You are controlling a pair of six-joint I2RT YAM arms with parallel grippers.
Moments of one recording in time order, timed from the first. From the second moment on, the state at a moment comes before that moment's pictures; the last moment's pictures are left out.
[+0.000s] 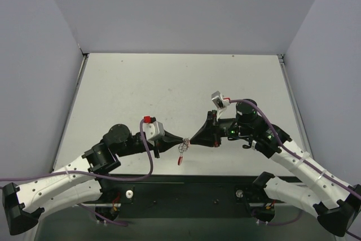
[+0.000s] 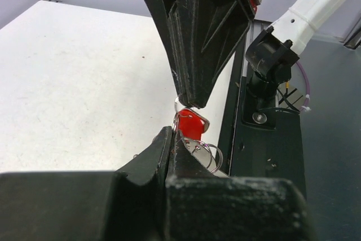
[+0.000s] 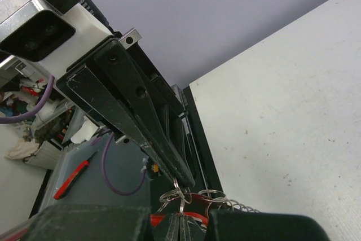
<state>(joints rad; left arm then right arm) -1.00 0.74 0.62 0.11 0.33 -0.04 0.73 0.90 0.84 -0.26 -0.75 0.32</state>
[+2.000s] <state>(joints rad) -1.08 0.74 0.62 0.11 0.20 0.01 0.75 0.91 0.88 -0.33 -0.66 0.40</state>
